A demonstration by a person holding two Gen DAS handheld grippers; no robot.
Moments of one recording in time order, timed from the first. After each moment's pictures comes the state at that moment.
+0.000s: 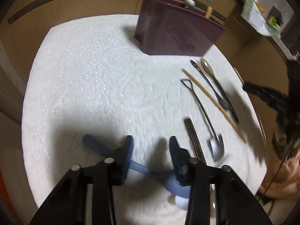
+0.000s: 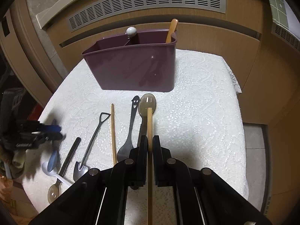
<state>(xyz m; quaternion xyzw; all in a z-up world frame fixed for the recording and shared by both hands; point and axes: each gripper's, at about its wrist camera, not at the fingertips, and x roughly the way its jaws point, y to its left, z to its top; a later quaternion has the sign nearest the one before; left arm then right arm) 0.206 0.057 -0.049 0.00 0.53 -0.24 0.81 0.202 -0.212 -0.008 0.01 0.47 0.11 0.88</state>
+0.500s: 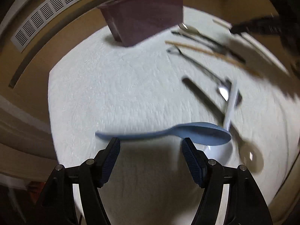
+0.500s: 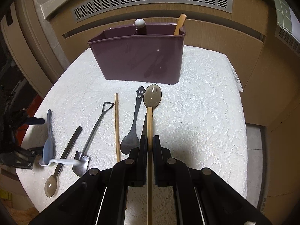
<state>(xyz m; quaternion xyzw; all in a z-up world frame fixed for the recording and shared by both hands) 0.175 0.039 -0.054 0.23 0.47 -0.23 0.82 0.194 -0.205 -0.013 -0.01 0.48 0.11 0.87</state>
